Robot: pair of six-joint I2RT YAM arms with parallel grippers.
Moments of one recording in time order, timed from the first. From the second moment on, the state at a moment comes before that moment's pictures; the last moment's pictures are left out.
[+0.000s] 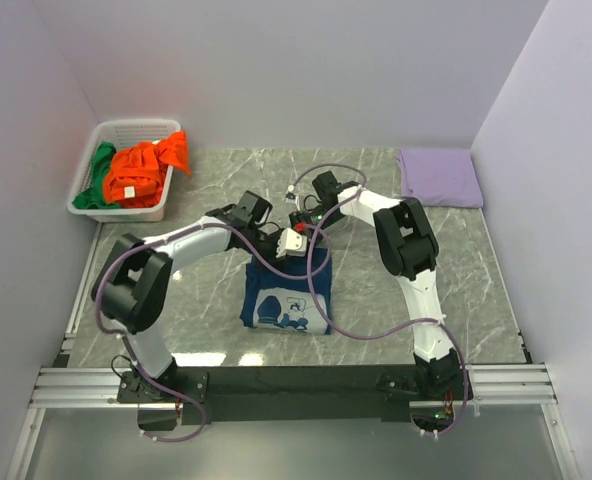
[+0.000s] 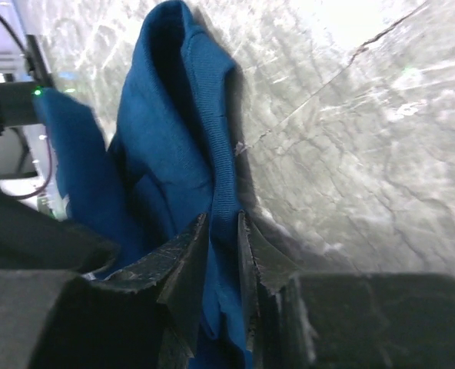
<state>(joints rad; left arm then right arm) -0.56 1.77 1.16 -0.47 0.70 0.95 0.45 2.34 1.73 -0.69 -0.93 -0.10</state>
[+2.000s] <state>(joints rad) -0.48 1.91 1.06 0.11 0.54 1.03 0.39 2.44 1.95 -0.78 -0.84 -0.07</state>
